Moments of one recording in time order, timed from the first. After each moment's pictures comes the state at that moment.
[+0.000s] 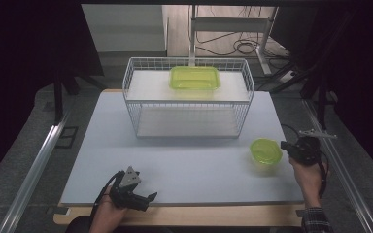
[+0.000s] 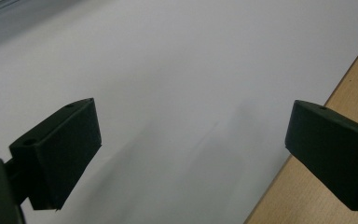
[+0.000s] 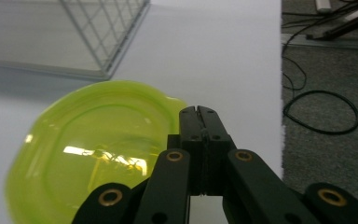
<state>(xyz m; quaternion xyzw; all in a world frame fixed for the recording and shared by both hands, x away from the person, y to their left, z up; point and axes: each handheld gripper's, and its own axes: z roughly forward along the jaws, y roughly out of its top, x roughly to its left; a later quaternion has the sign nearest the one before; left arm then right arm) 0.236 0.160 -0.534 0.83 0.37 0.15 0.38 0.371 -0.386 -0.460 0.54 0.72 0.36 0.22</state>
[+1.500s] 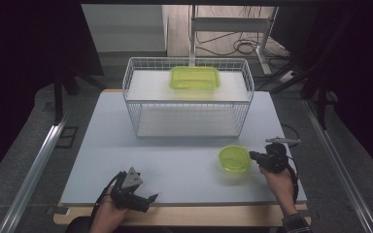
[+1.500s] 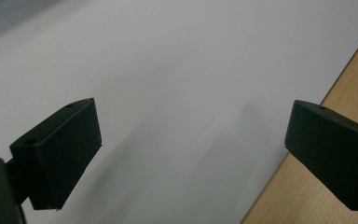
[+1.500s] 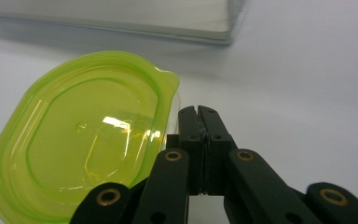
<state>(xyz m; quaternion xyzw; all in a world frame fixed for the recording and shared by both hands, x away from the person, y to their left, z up) 0.236 0.157 -0.536 0.85 0.36 0.15 0.37 0.354 -0.298 -0.483 0.51 0.76 0.37 0.13</state>
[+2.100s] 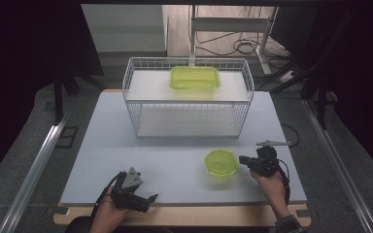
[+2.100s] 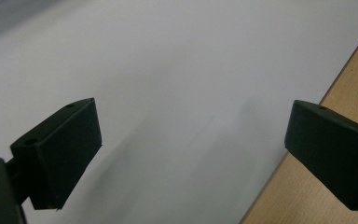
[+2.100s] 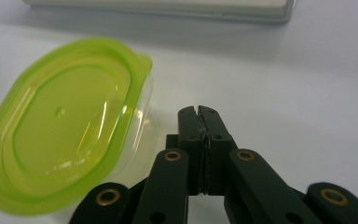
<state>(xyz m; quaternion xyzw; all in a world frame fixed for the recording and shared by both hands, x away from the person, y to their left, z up) 0.236 0.156 -0.536 0.85 0.36 0.15 0.37 0.348 -0.279 -0.495 0.50 0.77 0.38 0.08</state>
